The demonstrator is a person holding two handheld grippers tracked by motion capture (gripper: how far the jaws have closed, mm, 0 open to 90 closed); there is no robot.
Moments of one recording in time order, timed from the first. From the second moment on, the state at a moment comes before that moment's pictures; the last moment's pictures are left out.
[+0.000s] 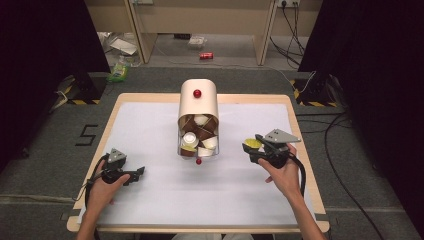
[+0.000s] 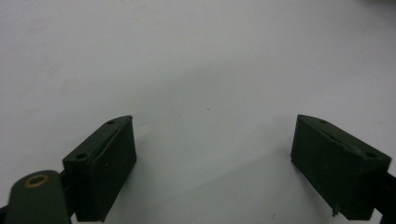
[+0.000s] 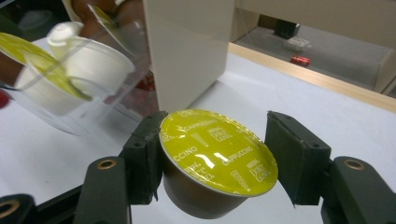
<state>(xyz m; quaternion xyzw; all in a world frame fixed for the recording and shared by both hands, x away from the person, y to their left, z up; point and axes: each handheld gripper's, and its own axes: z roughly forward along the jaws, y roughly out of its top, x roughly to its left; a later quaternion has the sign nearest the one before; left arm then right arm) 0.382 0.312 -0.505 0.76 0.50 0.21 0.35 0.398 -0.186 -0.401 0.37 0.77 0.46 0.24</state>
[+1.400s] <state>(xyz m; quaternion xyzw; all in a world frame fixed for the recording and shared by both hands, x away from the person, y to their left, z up) 0.382 0.312 -0.505 0.76 0.50 0.21 0.35 0.418 -0.228 -0.467 0.44 0.78 0.39 0.23</state>
